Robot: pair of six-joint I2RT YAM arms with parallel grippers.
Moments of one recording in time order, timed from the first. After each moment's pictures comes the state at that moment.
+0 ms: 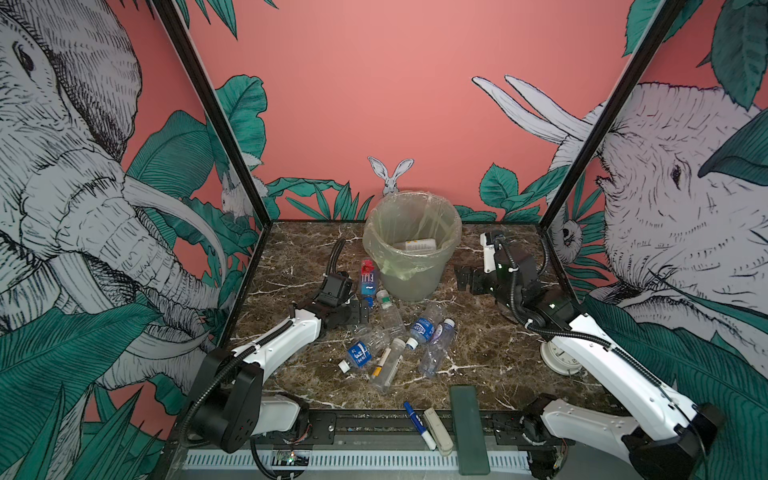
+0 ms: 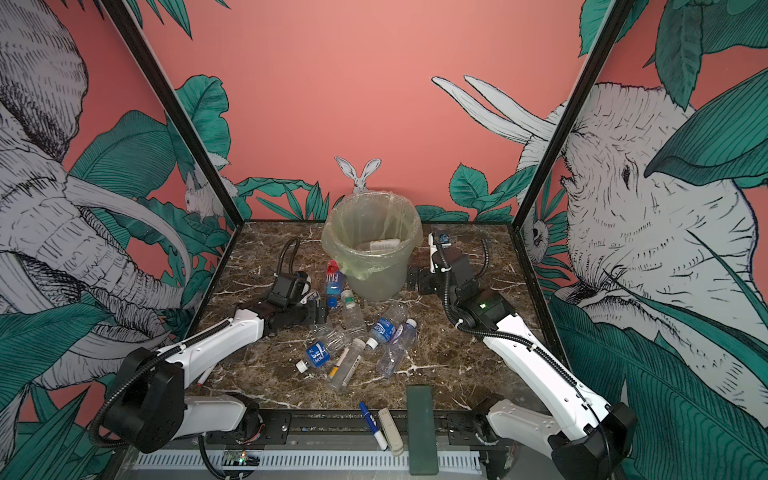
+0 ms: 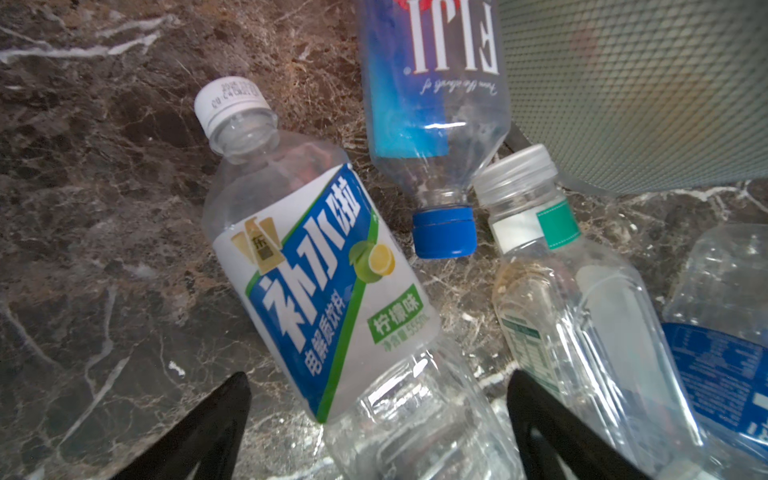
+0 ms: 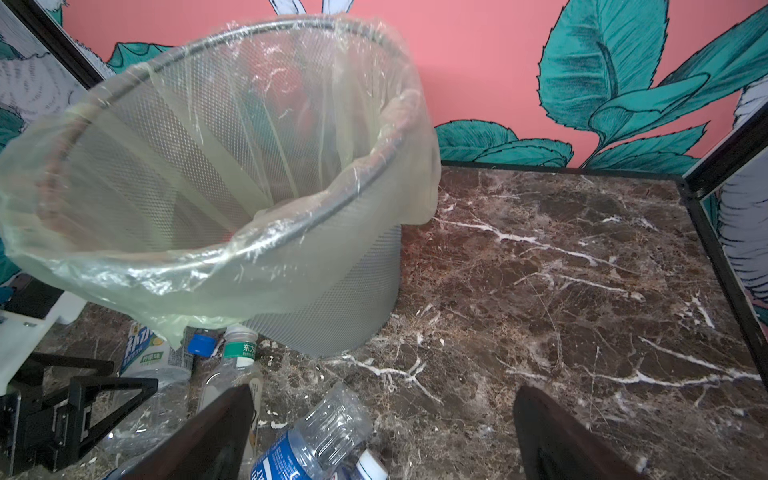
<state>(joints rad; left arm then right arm) -0.45 1.33 0.75 -0.41 -0.01 -0.40 0.60 1.10 1.11 -0.53 0.26 0.28</state>
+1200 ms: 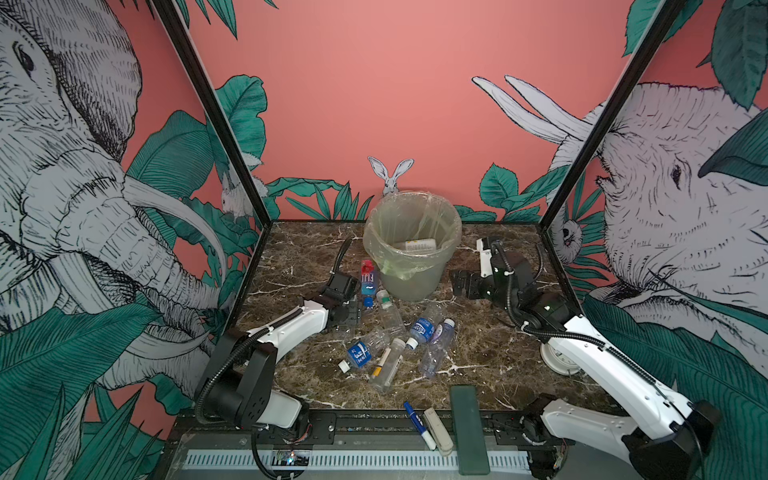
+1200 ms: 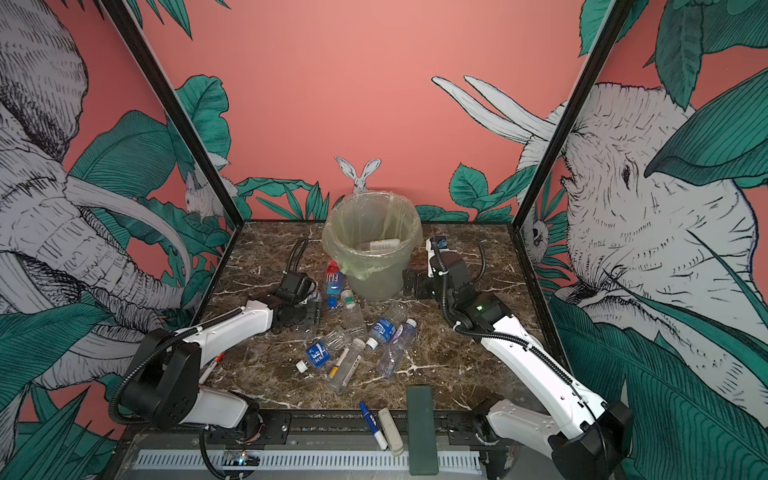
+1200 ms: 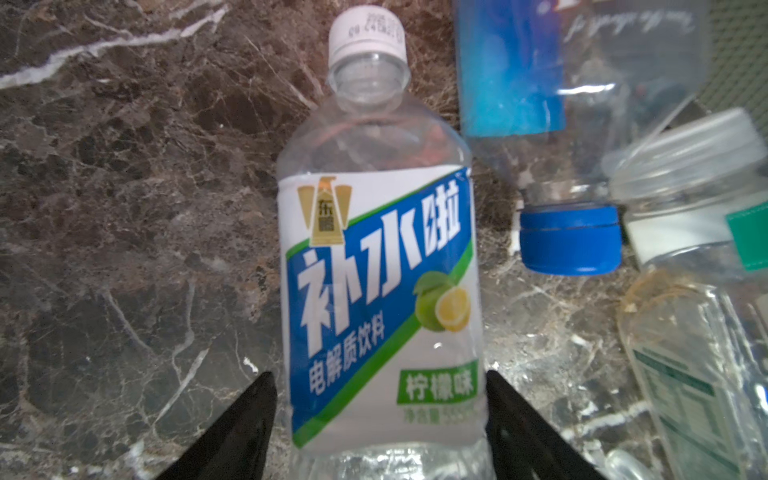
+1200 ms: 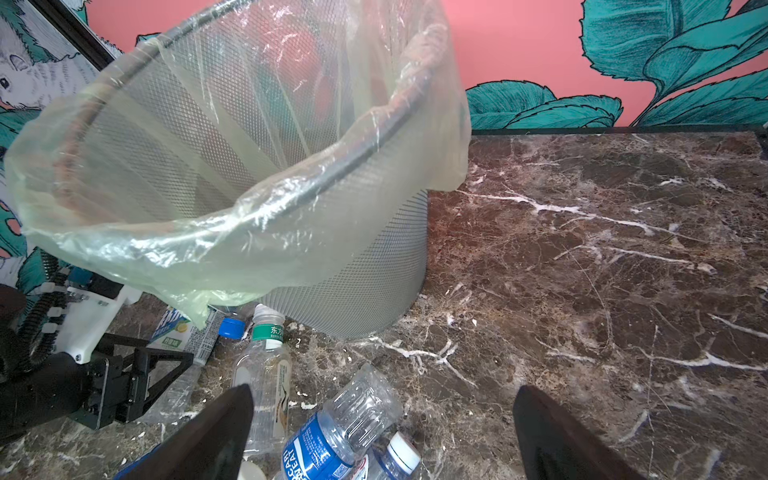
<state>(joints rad) -0.45 1.43 0.80 -0.48 -0.17 -0.34 0.60 1.10 1.06 -0.51 0.18 0.37</state>
